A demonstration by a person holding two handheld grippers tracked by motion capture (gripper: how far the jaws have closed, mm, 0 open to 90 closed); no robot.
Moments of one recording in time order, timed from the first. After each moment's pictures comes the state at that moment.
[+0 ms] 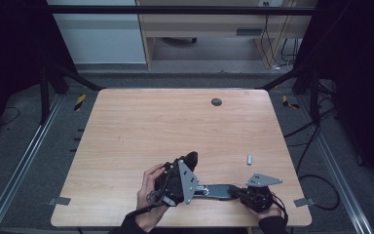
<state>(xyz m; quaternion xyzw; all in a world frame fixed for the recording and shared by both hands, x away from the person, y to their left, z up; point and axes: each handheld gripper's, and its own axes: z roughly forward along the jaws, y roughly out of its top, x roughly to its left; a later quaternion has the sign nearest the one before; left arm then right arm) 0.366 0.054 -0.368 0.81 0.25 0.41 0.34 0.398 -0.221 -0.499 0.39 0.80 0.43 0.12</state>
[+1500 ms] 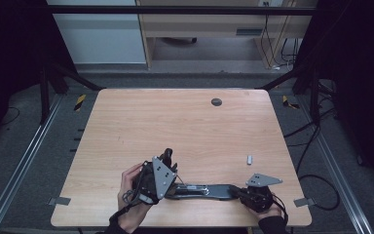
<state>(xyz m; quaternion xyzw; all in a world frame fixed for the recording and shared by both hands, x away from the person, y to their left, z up) 0.367 0.099 -0.361 0.79 0.30 0.39 0.37 0.398 -0.221 -0.499 0.39 0.80 0.43 0.11</state>
